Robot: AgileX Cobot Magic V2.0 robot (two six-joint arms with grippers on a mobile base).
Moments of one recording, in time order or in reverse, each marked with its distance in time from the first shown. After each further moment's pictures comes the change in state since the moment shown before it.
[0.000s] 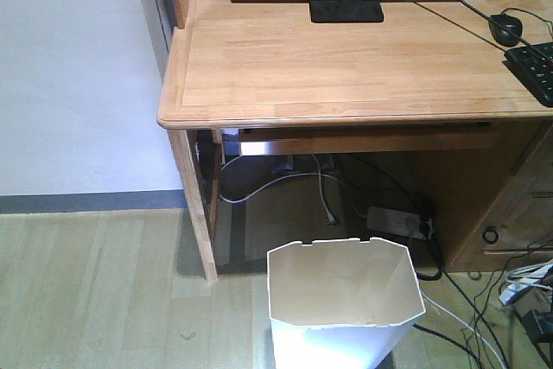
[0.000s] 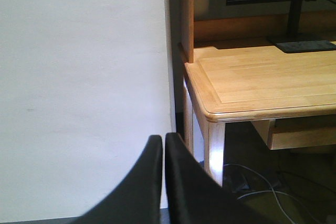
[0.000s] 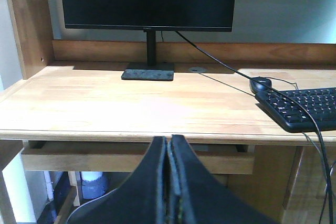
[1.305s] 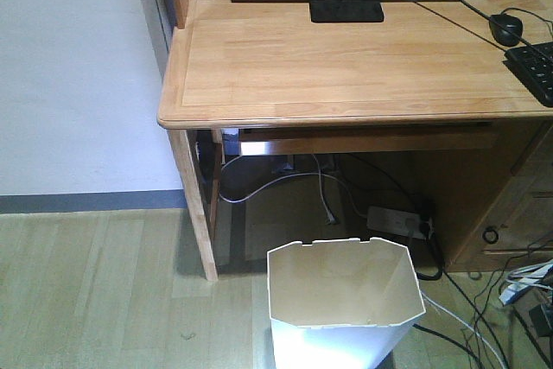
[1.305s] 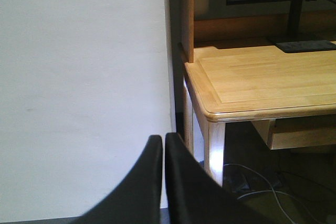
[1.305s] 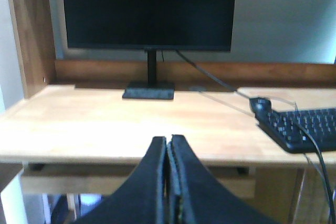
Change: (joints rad) left arm 0.000 0.000 0.000 0.000 0.000 0.000; right arm 0.000 0.000 0.000 0.001 -0.089 0.002
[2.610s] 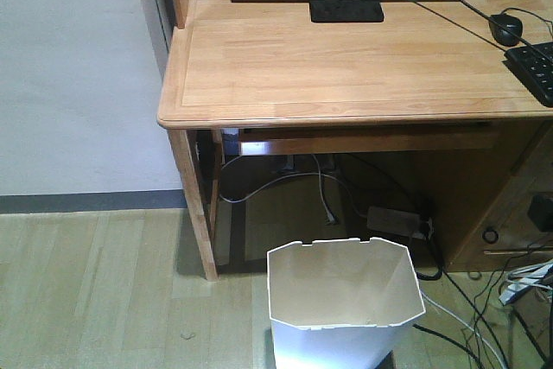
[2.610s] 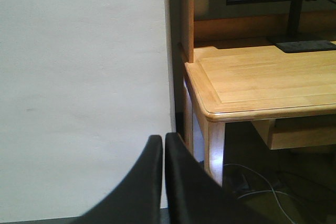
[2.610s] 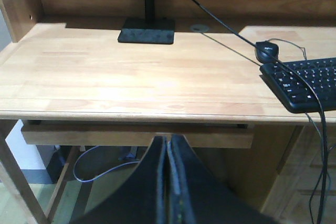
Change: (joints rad) left arm 0.000 0.000 0.000 0.000 0.000 0.000; right arm 0.000 0.581 -0.403 0.001 0.171 0.001
